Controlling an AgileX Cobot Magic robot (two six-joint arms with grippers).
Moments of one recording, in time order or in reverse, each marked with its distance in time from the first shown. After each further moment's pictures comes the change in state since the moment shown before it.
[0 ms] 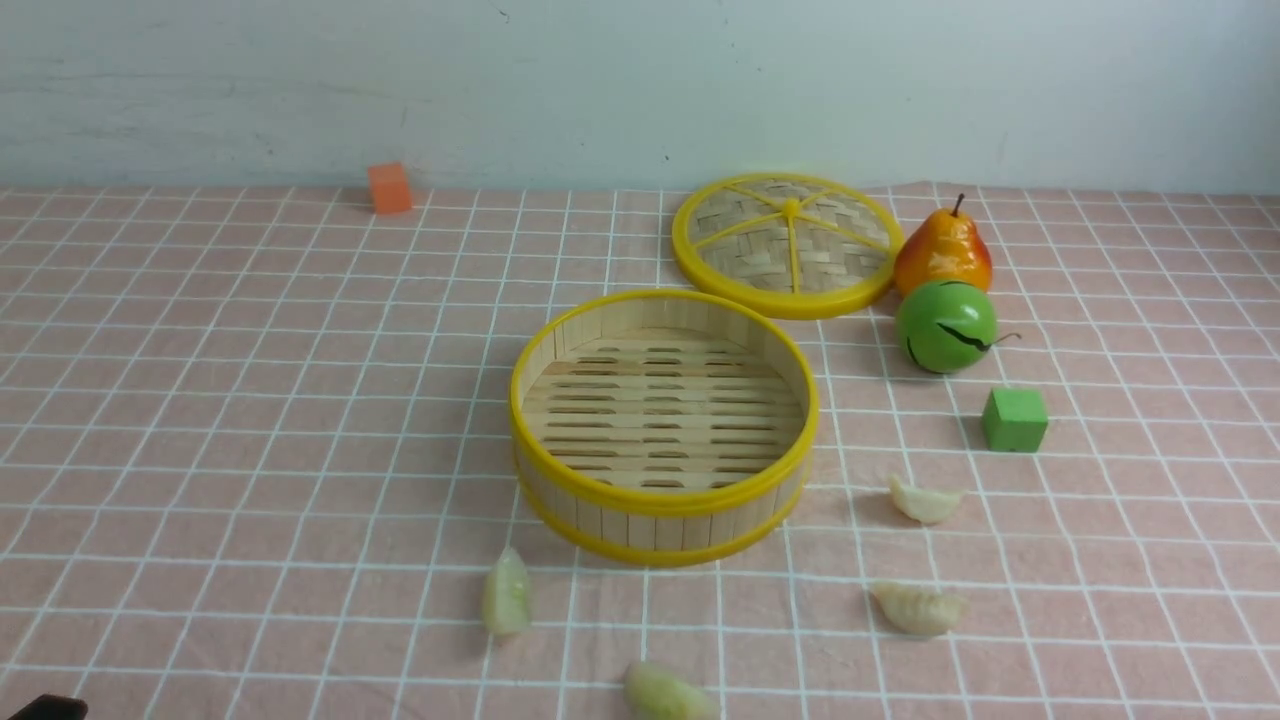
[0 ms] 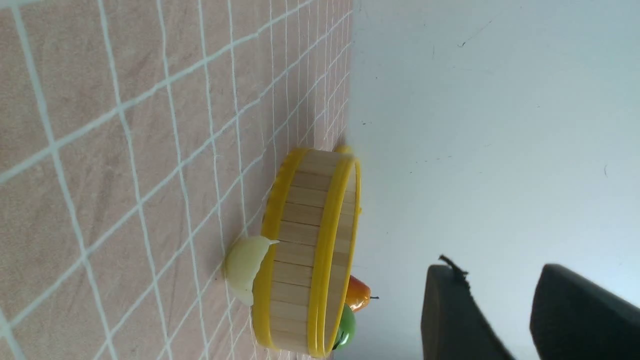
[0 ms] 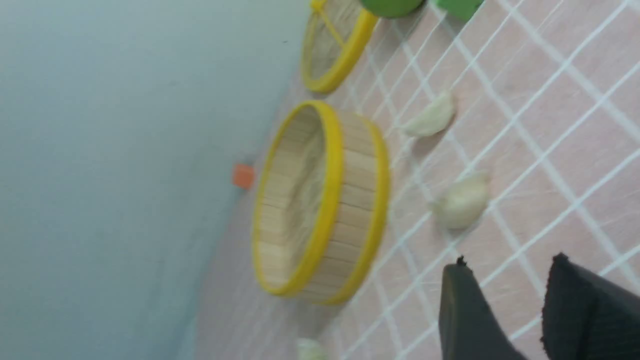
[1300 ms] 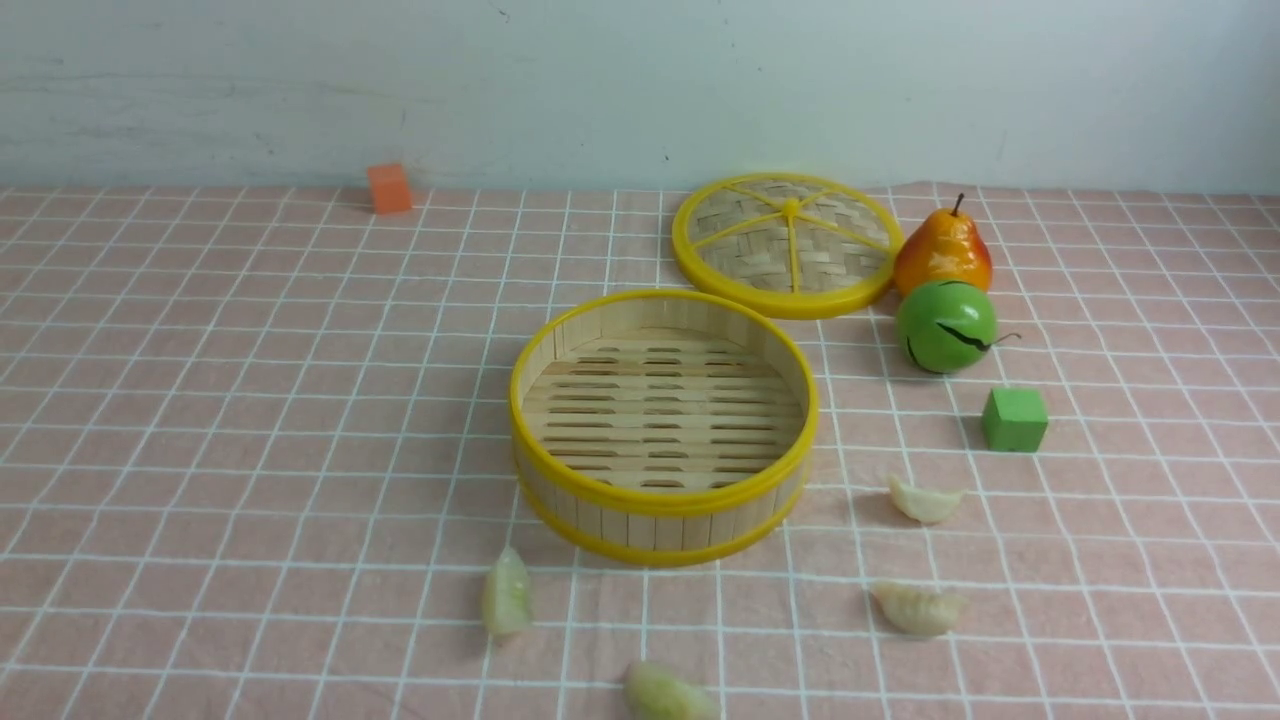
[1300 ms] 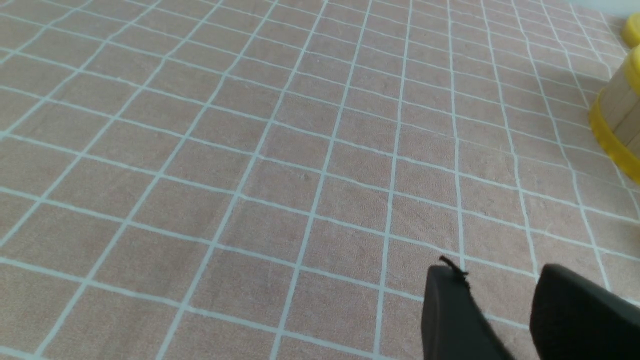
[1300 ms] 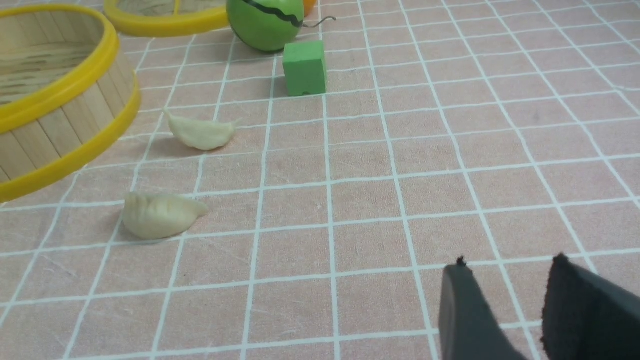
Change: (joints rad) right arm 0.000 0.000 -0.010 -0.848 -0.024 -0.250; left arm 0.000 0.000 -0.001 0.752 0.090 0.650
